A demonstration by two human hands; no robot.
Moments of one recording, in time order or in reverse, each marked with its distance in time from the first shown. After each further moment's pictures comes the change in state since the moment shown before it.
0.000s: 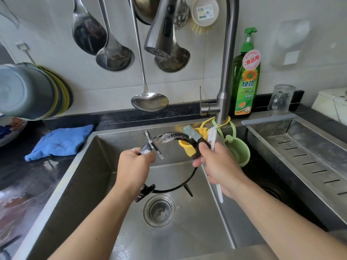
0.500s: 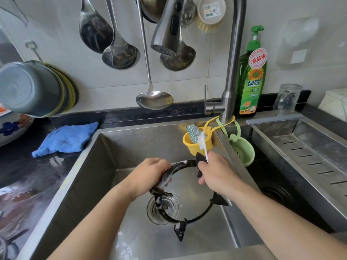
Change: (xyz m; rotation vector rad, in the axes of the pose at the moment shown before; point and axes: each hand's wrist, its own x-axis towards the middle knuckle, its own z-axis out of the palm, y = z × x) left_hand -0.003 -0.006 -0.008 0.358 -0.552 -0.062; right_hand -0.007 0.008 0.009 -0.633 -0.073 -0.066
